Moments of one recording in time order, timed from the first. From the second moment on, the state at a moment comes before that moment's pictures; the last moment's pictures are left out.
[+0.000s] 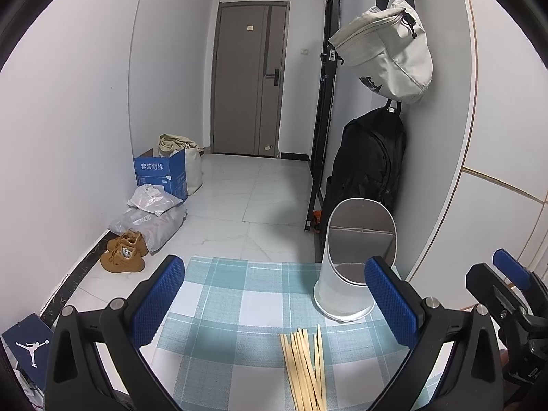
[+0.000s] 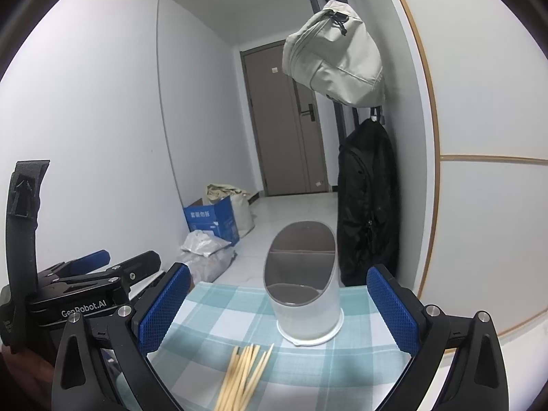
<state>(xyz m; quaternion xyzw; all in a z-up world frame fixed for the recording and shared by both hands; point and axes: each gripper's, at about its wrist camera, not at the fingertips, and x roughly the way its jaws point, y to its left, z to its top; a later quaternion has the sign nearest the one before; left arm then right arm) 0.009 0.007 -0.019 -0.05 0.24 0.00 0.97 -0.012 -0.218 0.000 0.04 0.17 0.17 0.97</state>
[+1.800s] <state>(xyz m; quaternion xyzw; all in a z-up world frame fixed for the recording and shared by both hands) 0.038 0.026 -0.043 -0.07 0.27 -0.02 0.96 0.009 -0.207 -0.020 0.05 0.20 0.17 0.96</state>
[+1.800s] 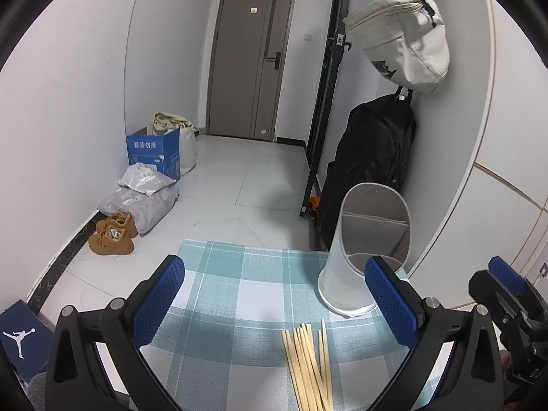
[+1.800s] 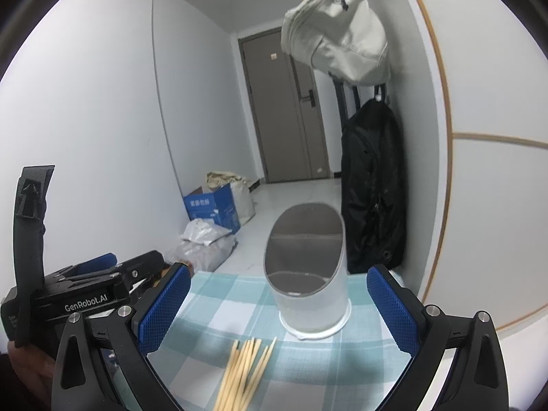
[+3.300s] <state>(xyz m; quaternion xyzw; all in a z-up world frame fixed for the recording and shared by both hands) 0.108 0.130 -0.122 -0.19 0.41 0.04 0.89 0.112 -0.109 -0.168 -0.16 0.57 0.11 0.80</state>
